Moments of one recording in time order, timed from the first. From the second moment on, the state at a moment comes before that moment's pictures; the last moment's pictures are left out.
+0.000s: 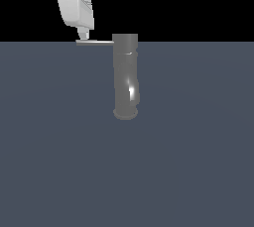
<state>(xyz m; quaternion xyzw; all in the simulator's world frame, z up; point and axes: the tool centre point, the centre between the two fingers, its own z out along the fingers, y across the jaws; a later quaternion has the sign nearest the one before) 0.026 0.128 0.285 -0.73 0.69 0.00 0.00</state>
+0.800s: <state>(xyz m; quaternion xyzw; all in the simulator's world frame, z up) -0.010 0.123 0.285 -0.73 0.69 0.00 0.00</state>
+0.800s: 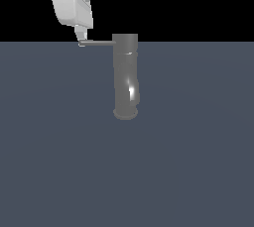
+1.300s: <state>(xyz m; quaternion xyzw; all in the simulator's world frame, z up) -0.034 0.102 0.285 -0.73 0.68 0.00 0.00</state>
